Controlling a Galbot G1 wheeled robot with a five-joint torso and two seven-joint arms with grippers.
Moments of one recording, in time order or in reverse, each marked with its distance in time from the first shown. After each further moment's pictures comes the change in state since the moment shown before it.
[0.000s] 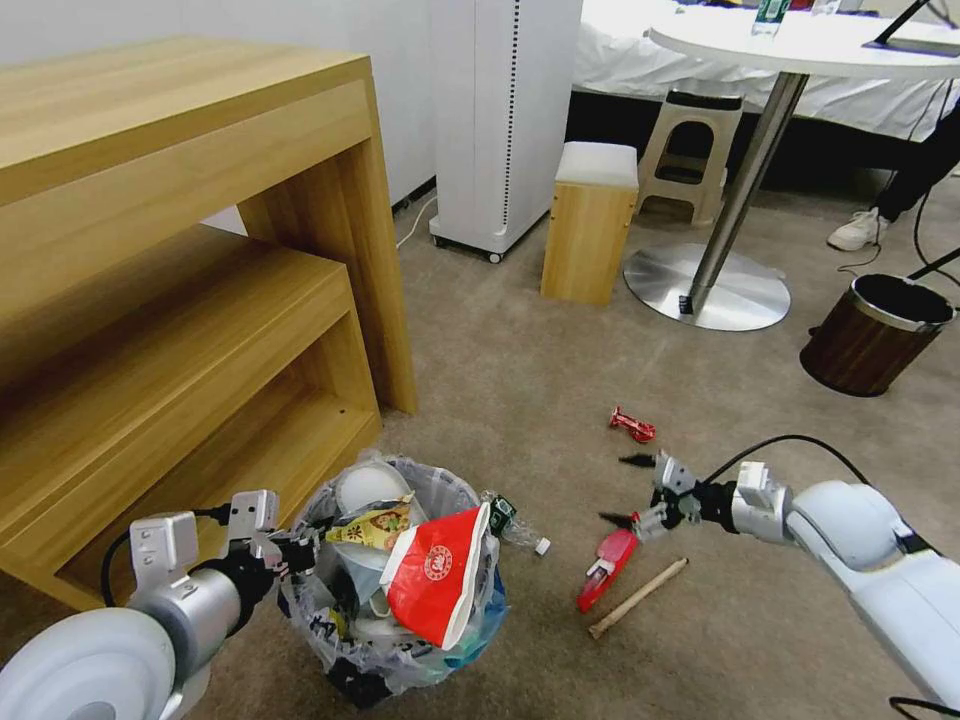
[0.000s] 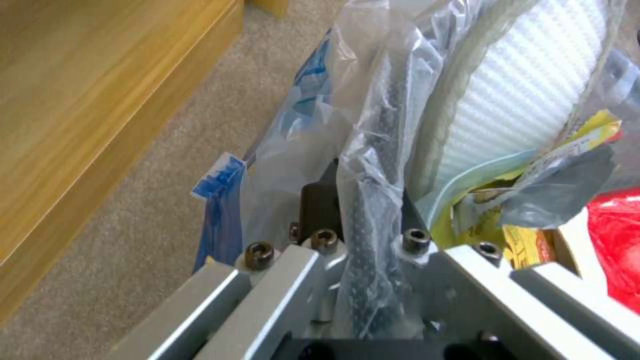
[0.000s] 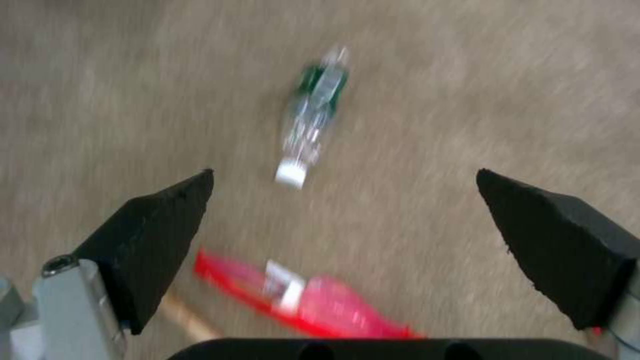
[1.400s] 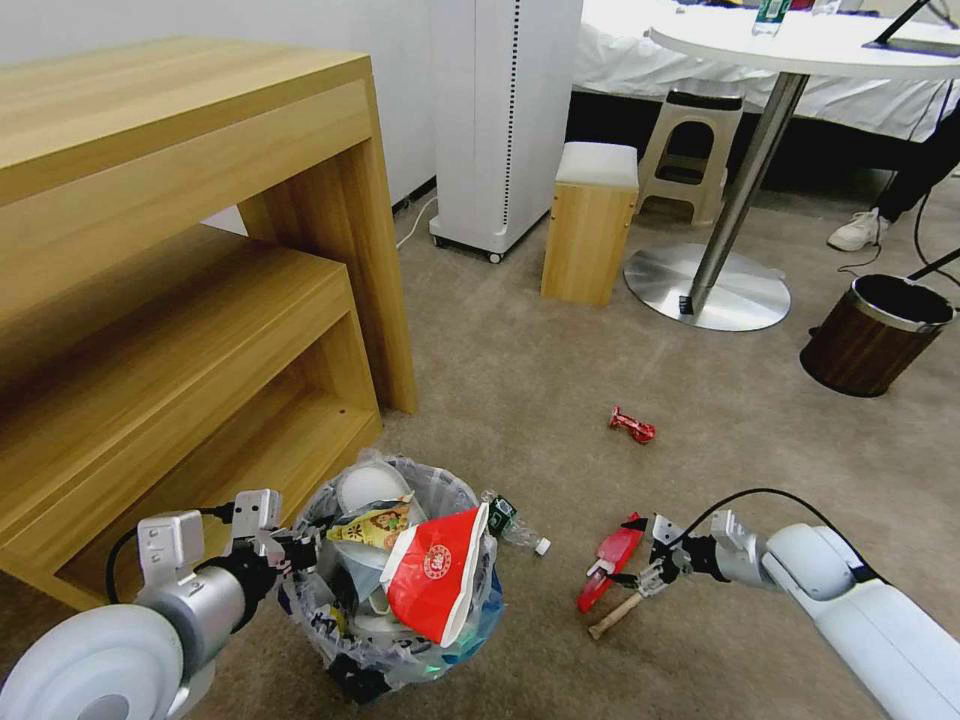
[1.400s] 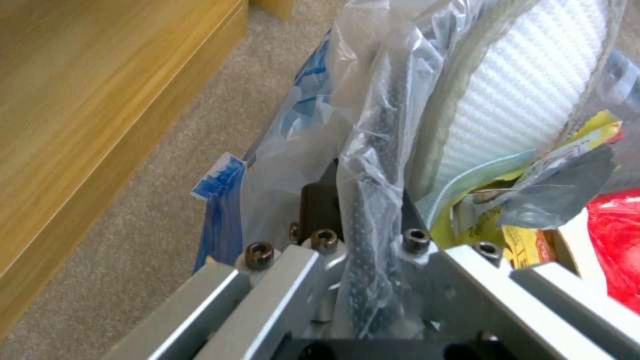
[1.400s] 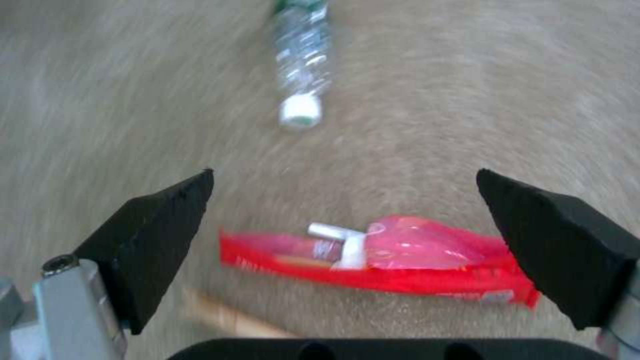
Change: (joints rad) left arm -0.007 0.001 0.018 0.017 0.035 -0.011 0.012; right arm -0.075 0.071 -0.071 -0.164 0.207 -0.067 0.247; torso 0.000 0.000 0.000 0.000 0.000
